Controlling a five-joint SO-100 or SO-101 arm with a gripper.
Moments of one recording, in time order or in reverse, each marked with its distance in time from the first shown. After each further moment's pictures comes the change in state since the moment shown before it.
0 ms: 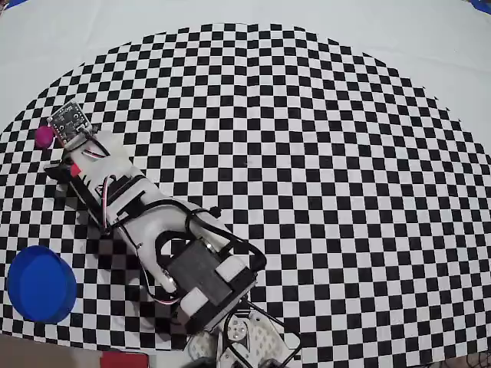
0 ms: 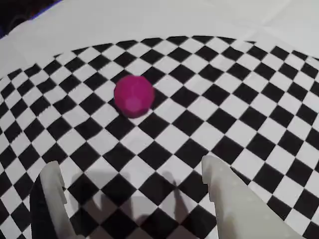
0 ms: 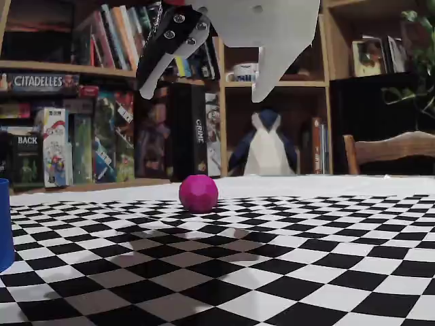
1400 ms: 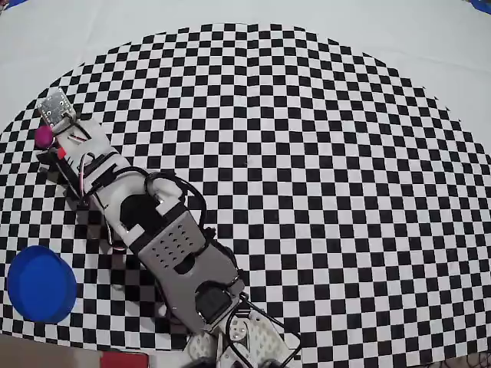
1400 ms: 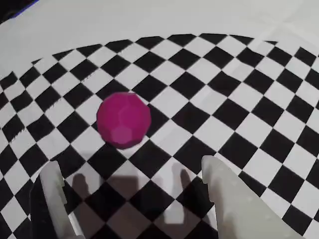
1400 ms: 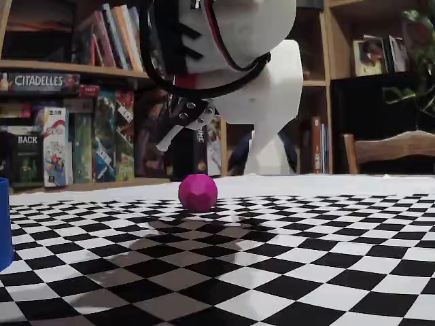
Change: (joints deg) arm 0.4 -29.2 -27.9 0.0 0.8
